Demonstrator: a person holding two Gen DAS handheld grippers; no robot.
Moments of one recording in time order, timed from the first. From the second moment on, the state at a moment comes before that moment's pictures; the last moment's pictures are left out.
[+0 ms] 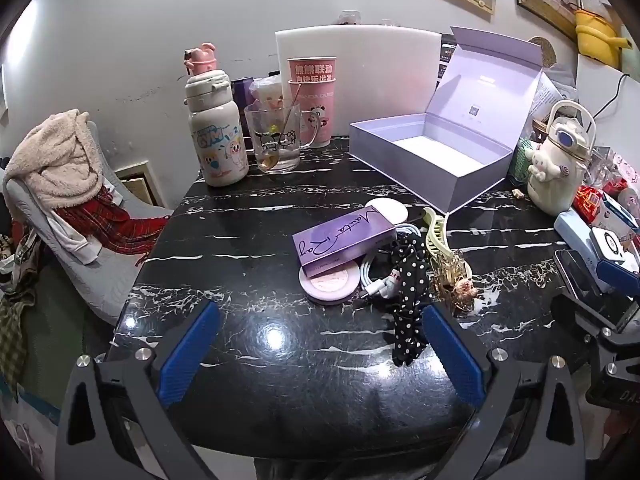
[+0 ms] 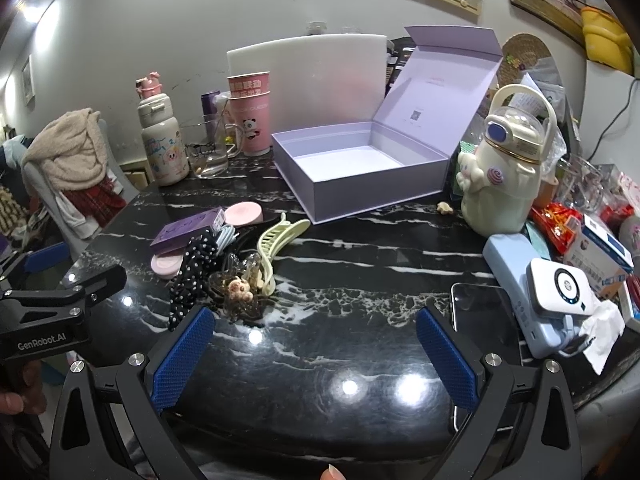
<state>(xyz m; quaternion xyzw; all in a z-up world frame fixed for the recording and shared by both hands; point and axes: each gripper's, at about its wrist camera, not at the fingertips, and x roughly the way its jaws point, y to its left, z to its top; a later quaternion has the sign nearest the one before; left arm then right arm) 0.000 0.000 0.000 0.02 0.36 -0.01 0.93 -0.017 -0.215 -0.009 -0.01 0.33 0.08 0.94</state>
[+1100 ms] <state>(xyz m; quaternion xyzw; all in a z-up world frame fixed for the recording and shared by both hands) -0.002 -0.002 0.001 0.02 0.36 -0.02 0.93 -0.018 -0.217 -0.011 -0.01 0.33 0.08 0.94</state>
